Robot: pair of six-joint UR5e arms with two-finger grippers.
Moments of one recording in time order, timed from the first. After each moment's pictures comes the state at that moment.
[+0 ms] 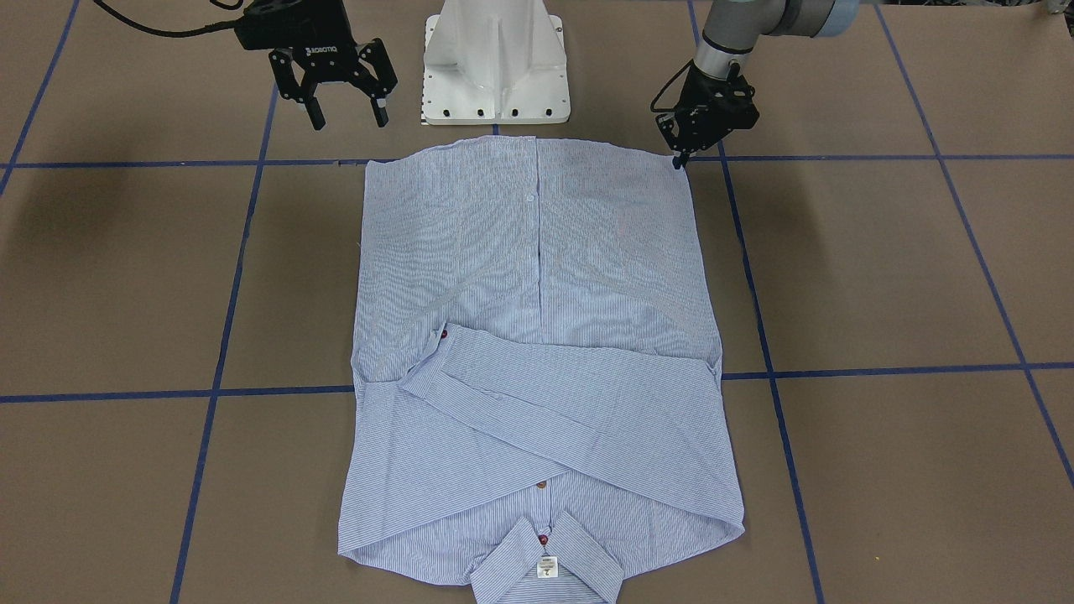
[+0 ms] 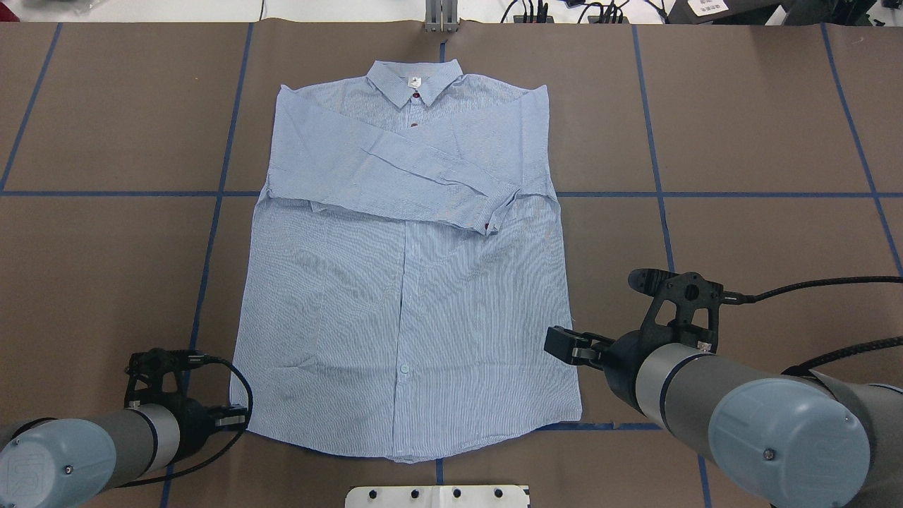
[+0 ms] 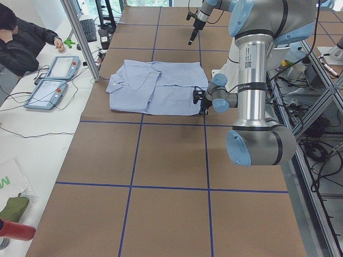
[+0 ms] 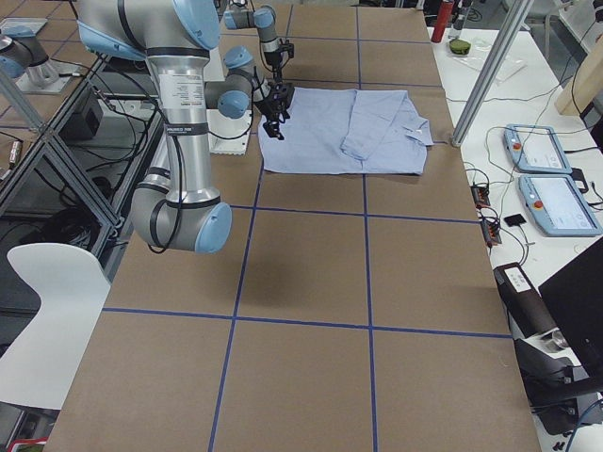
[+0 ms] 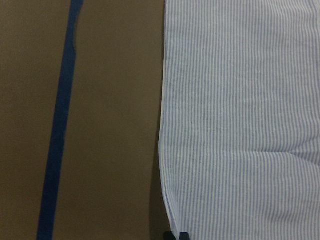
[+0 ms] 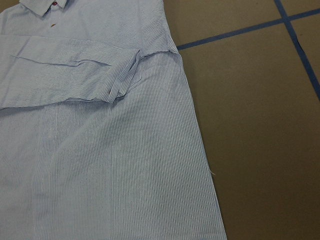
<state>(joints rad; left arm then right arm) -0.13 -1.47 -2.08 -2.08 -1.45 -1.54 0.19 -1.42 2.36 -1.56 1.31 1.62</state>
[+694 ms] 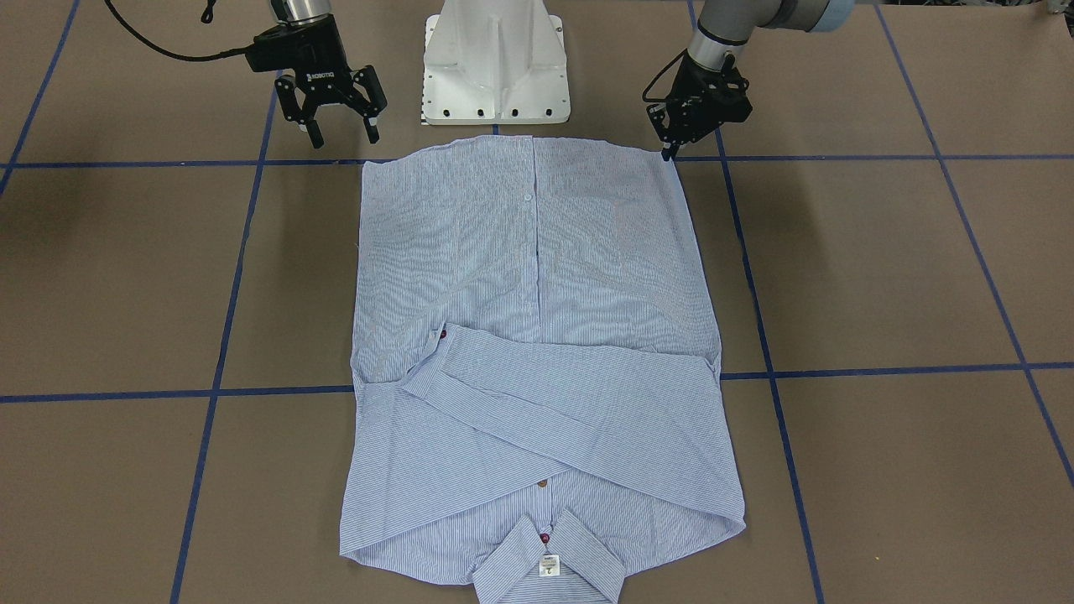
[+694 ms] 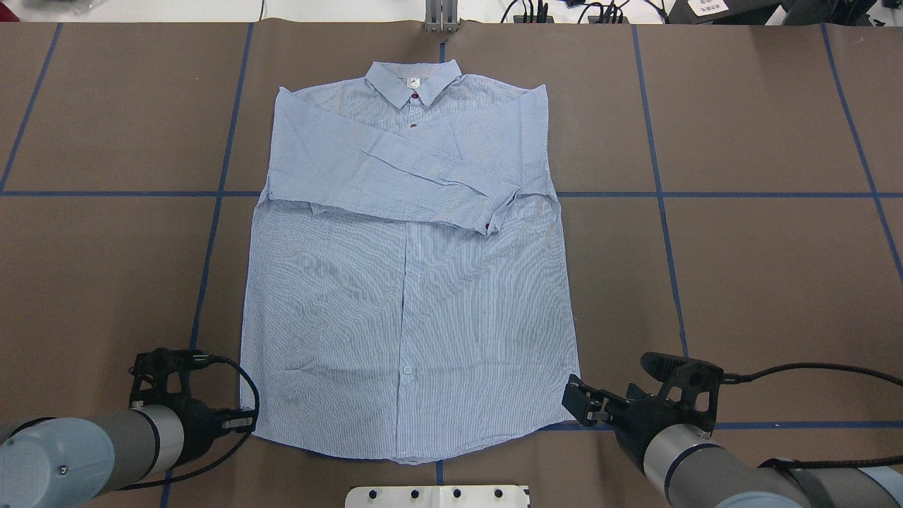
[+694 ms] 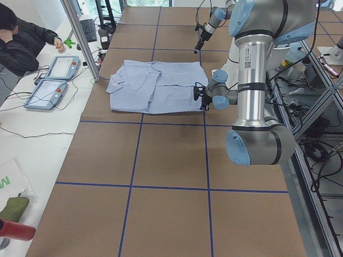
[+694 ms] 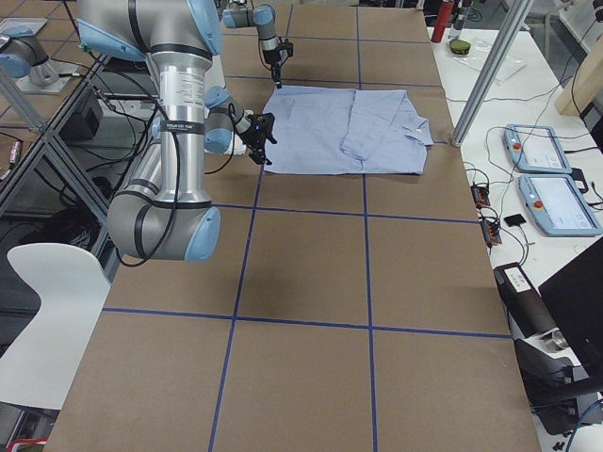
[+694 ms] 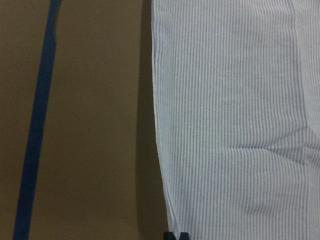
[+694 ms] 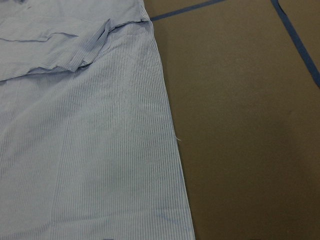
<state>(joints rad) -0.13 -1.48 -2.10 -2.09 -1.47 -1.54 -0.04 -1.61 2.20 -1.26 1.00 1.75</state>
